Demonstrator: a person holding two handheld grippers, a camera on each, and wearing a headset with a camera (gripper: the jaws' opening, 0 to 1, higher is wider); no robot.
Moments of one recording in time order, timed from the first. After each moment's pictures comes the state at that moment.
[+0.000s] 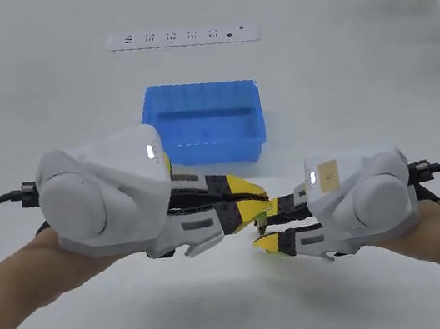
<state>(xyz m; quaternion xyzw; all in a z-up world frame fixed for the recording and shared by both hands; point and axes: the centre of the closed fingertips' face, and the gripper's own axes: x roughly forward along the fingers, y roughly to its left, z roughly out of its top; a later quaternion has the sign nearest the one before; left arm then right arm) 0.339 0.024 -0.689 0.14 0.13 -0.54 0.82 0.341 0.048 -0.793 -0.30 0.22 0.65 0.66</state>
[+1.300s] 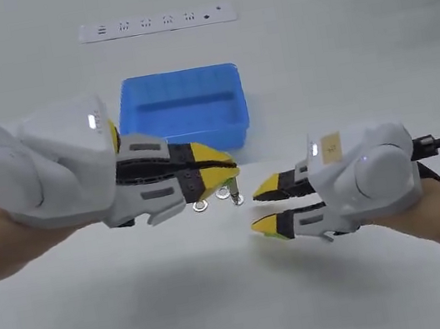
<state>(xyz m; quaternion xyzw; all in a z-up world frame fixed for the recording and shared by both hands) 0.364 0.038 -0.692 0.16 0.11 -0.56 0.80 0.357 0.037 -0.794 -0.26 0.23 0.62 0.70</state>
